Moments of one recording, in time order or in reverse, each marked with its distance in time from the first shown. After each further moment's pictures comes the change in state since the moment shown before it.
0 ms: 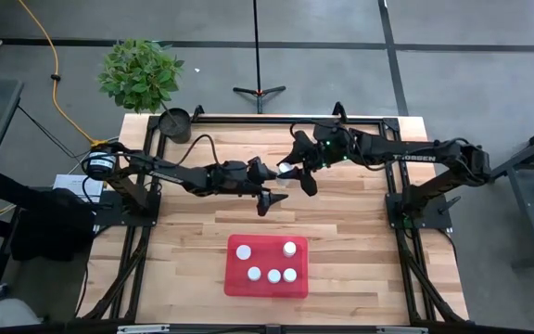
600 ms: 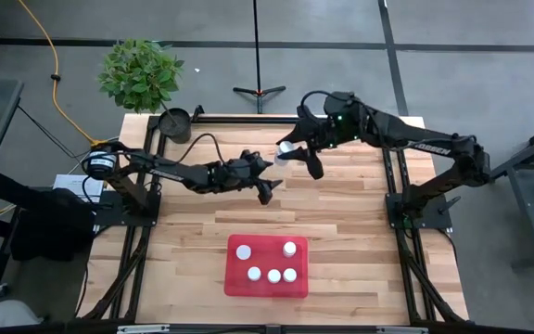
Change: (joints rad) left arm 0.028 0.001 0.000 -0.128 -0.249 -0.006; right arm -0.036 0.000 0.314 -0.216 -0.037 -0.120
